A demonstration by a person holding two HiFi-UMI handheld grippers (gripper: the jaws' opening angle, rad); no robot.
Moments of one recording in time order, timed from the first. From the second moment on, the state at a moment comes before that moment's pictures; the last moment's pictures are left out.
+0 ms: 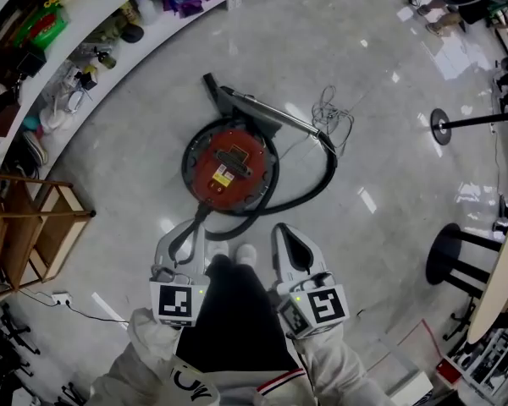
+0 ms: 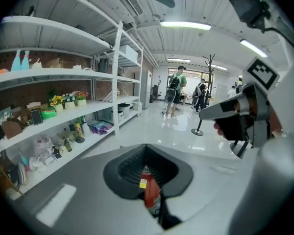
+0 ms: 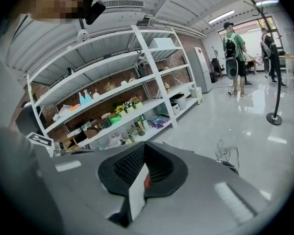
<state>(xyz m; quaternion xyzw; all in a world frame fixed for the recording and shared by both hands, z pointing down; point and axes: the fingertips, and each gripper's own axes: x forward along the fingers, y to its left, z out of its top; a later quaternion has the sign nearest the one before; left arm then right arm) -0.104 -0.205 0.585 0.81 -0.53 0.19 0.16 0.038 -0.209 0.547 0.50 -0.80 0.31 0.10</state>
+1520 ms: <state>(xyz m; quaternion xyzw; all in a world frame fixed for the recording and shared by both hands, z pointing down) -0.106 -0.208 0.744 0.79 -0.51 0.28 0.21 0.040 -0.204 0.603 0.51 -0.79 0.31 0.12</state>
